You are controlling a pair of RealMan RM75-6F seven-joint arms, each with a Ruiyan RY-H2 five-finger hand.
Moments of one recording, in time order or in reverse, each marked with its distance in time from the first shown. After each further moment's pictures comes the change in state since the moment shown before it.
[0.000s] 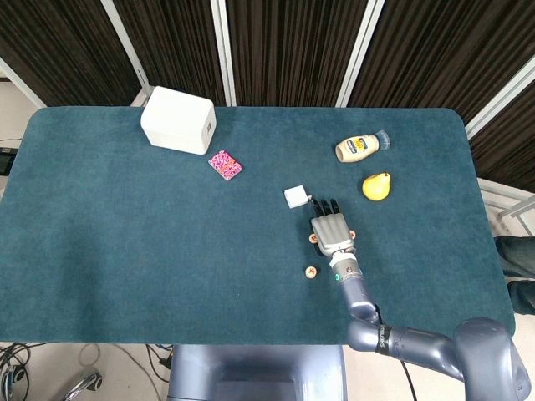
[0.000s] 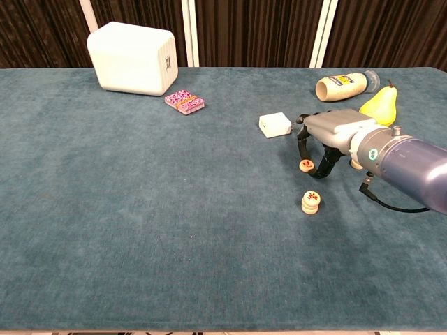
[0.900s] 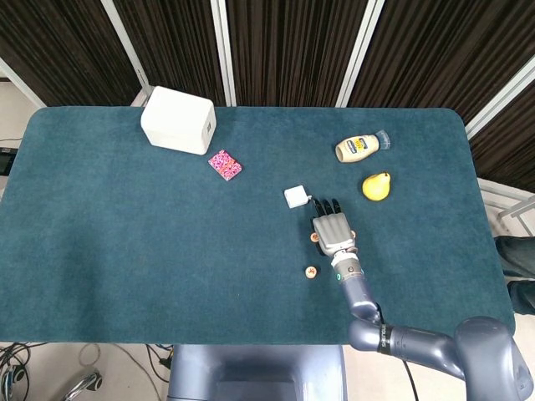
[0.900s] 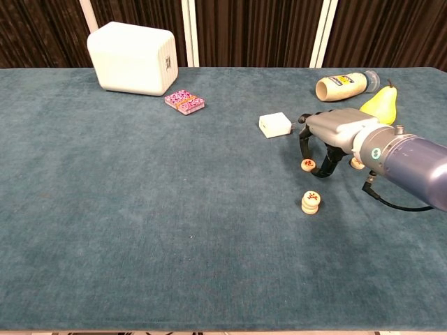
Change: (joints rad) left arm -0.001 -0.002 0.002 -0.001 0.003 -0.001 0.005; right arm 0.007 0.005 -0.014 0.005 0.009 -0.002 0.001
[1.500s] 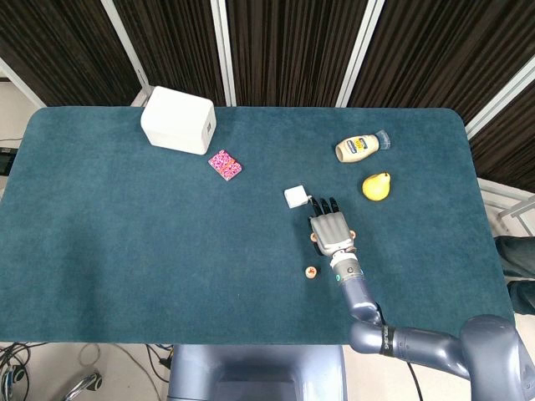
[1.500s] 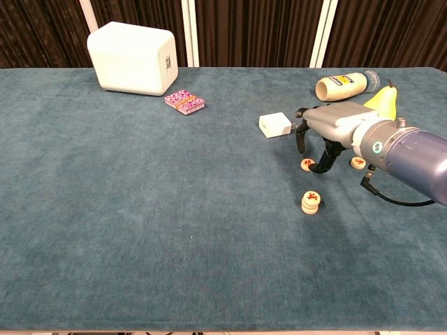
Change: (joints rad) left arm 0.002 0.001 0.000 -0.001 0.006 0.004 -0.006; right arm 0.005 0.033 -0.001 -0.071 0.005 0.024 -0.021
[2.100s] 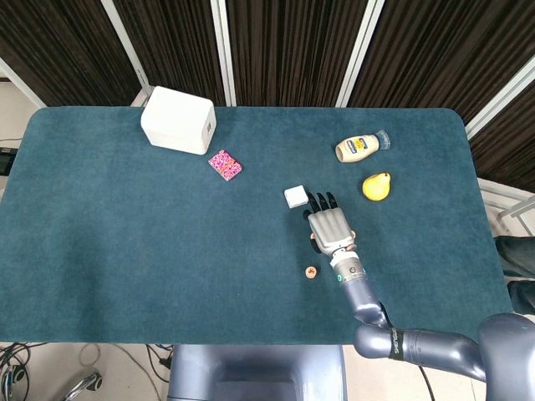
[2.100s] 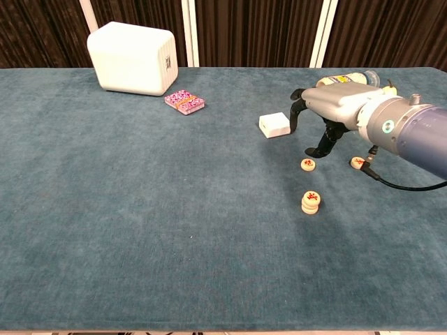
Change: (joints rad) left arm -0.001 -0.003 0.002 -0.002 0.006 0.003 0.007; right arm -0.003 0.080 0.025 -0.147 -0.023 0.036 -0.021
